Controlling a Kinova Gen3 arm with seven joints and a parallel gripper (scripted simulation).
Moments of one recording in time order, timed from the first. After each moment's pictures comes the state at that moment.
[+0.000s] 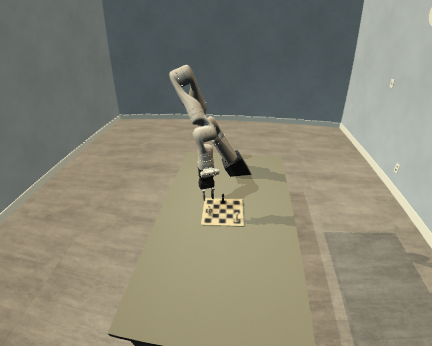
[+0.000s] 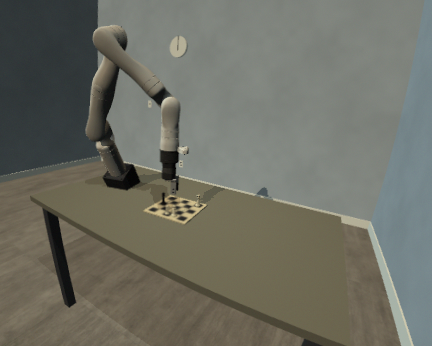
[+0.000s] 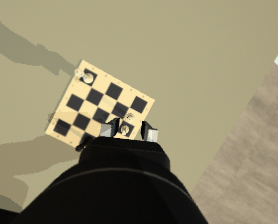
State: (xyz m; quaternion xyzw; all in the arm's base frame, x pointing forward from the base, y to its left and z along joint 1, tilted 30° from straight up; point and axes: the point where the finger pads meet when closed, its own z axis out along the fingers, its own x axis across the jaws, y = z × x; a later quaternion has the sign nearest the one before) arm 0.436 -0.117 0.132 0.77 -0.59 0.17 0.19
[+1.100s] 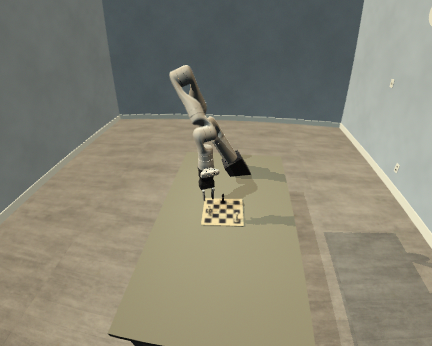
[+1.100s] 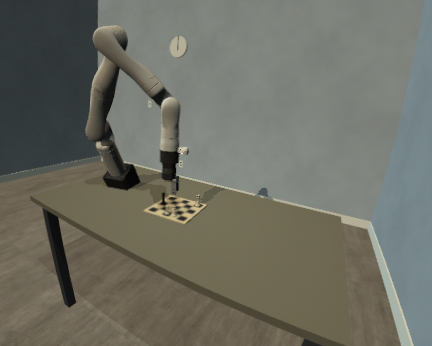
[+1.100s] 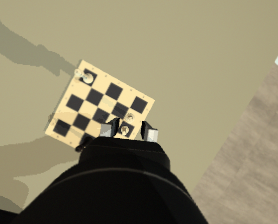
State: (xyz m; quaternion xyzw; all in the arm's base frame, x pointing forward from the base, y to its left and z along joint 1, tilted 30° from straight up) arm 0.437 -0.118 0.131 0.77 -0.59 0.17 0.19
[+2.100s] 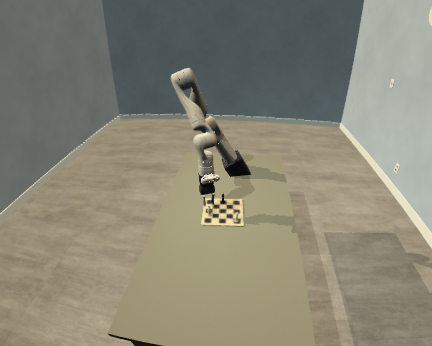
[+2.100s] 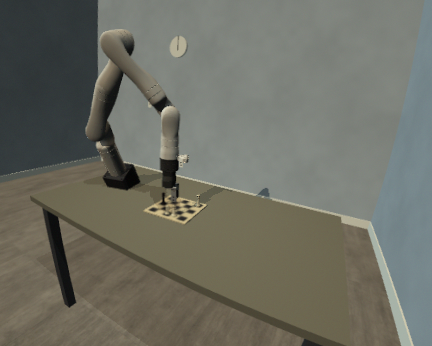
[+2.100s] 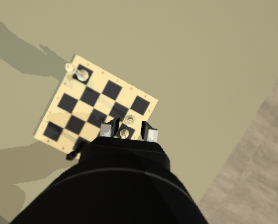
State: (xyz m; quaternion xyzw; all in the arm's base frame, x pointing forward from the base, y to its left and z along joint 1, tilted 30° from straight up) arm 0.439 -0.133 0.102 0.77 -0.59 0.18 0.18
